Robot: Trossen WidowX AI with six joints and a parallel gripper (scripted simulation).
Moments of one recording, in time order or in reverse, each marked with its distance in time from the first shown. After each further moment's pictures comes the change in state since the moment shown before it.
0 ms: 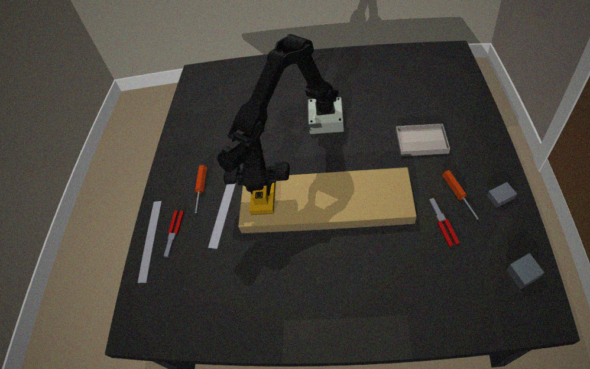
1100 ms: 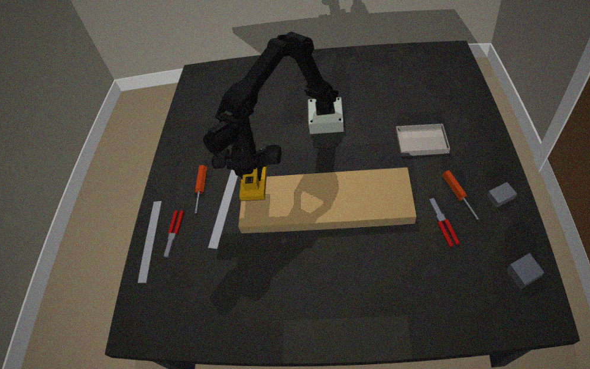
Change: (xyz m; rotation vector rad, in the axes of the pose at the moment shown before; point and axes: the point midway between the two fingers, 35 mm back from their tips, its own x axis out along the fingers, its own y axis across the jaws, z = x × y) arm -0.074 -0.012 0.022 0.004 0.012 0.000
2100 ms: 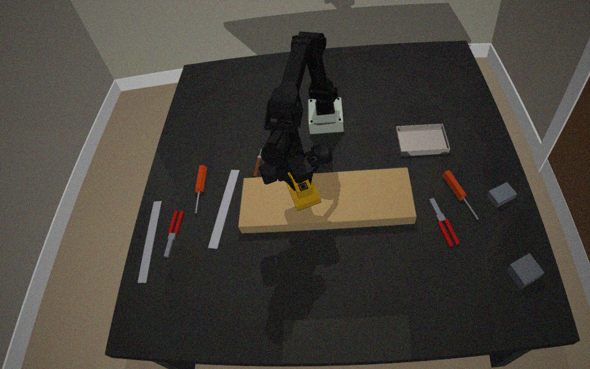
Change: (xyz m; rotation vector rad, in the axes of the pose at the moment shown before) arm 0.003 0.141 0.041 -0.321 0.007 0.112
